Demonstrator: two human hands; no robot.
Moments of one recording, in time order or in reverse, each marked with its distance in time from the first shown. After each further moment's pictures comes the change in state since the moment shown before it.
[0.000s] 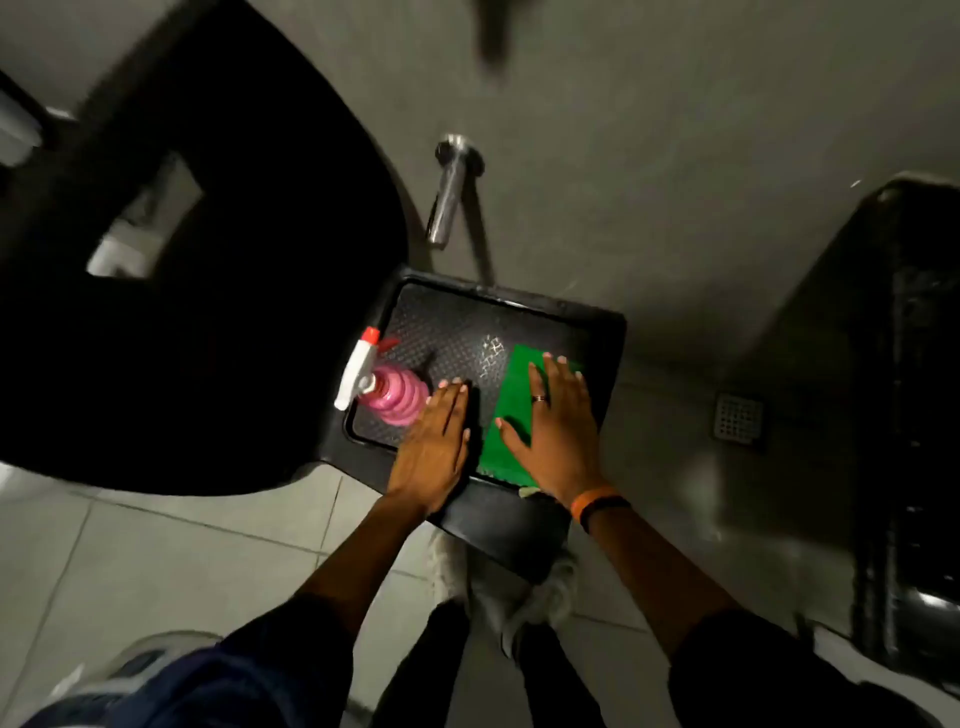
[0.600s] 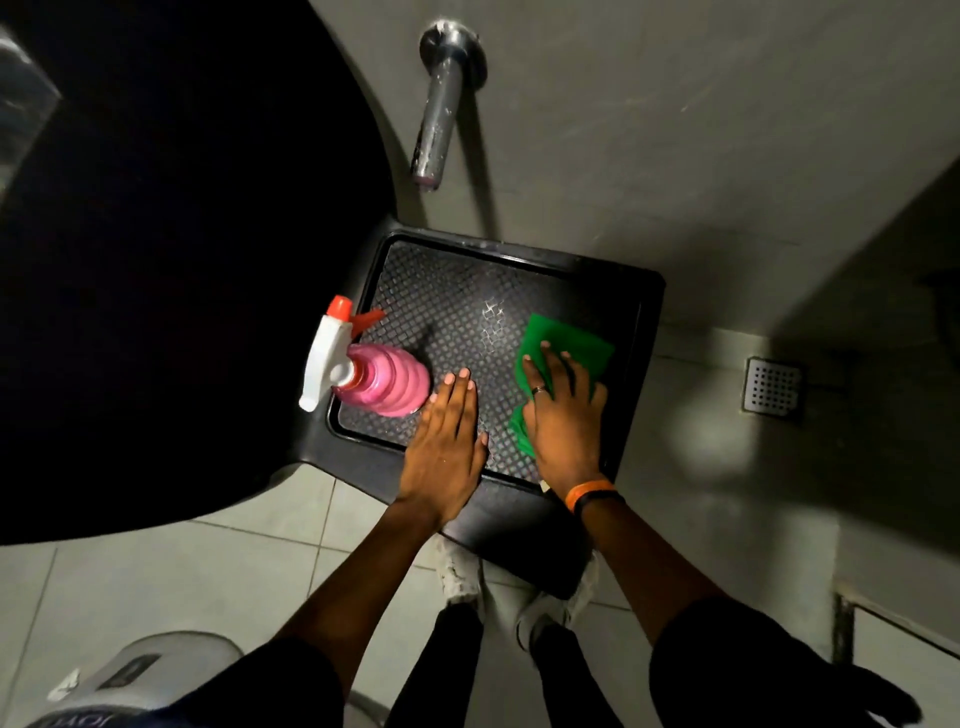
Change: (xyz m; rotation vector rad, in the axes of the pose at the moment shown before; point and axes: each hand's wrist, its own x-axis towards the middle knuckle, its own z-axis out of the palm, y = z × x) left_hand 0.019 -0.028 0.064 0.104 -0.037 -0.055; right_hand 0.028 0.009 0.076 -0.214 0.058 0.062
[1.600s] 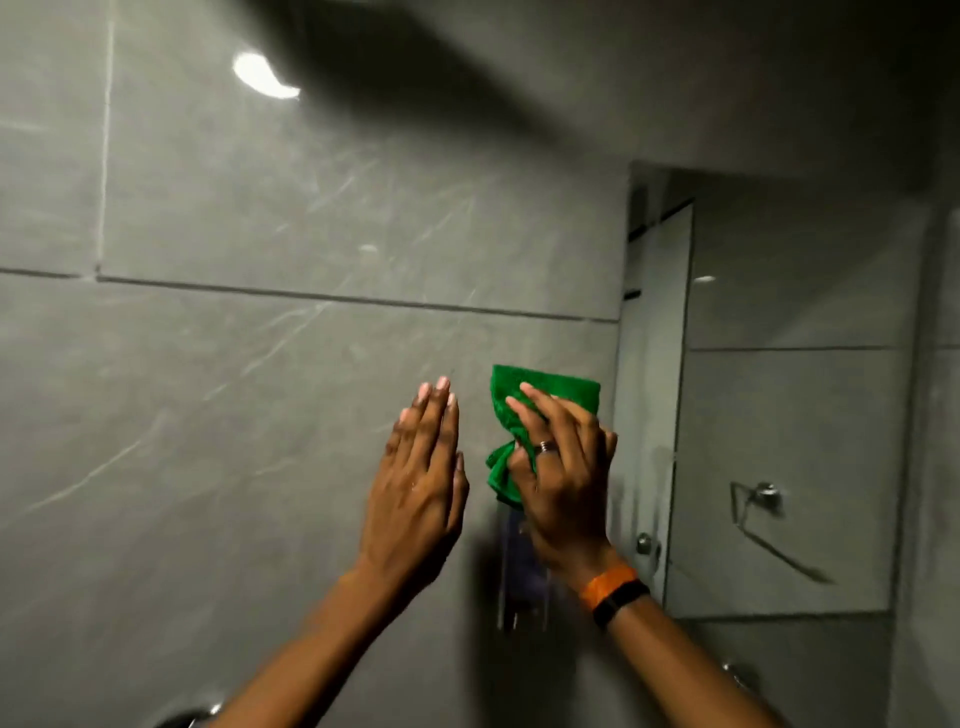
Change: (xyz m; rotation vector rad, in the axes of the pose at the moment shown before) left_hand -0.033 0.469 -0.790 0.036 1.382 0.824; right_hand -0.027 0.148 -0.906 -0.062 1.741 -0.280
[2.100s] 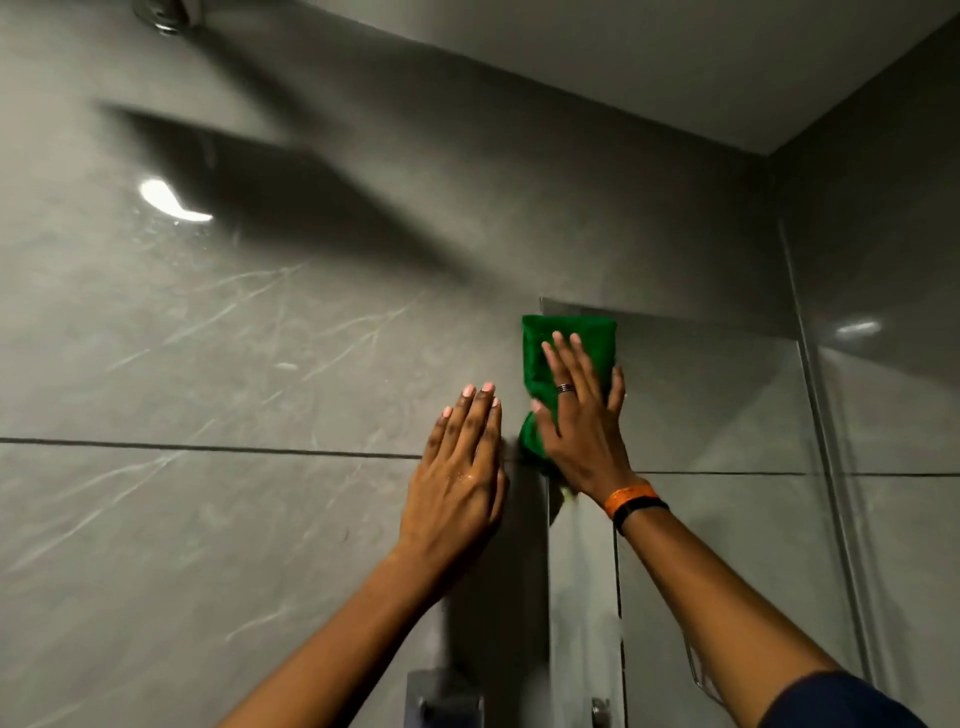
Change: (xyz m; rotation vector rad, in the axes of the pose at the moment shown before) left_hand 0.194 0.041 0.081 0.010 0.130 0.217; right_hand 0.179 0.189 0.033 -0.313 -0.150 -0.004
